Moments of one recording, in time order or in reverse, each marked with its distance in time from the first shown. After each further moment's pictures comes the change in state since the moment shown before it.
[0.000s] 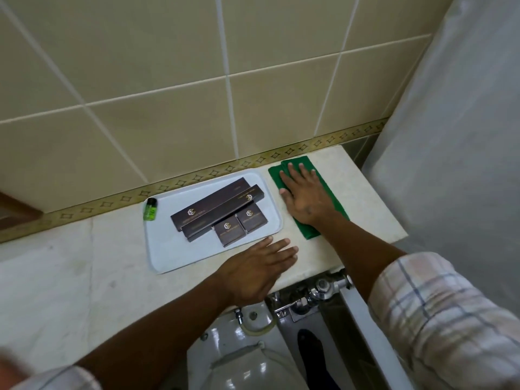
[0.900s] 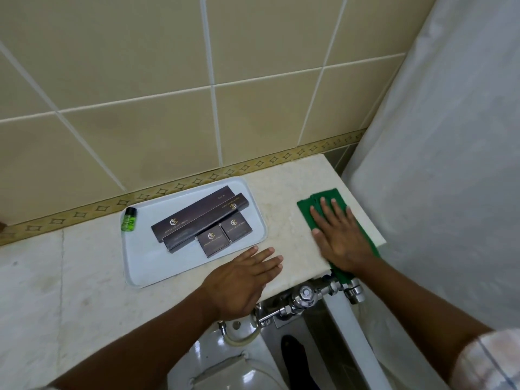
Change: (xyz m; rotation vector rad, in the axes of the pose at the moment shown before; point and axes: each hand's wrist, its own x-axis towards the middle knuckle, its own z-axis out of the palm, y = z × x) left_hand 0.001 -0.004 0.016 -0.015 0.054 -0.010; right_hand -0.108 0.075 0.011 -0.031 -0.037 0.067
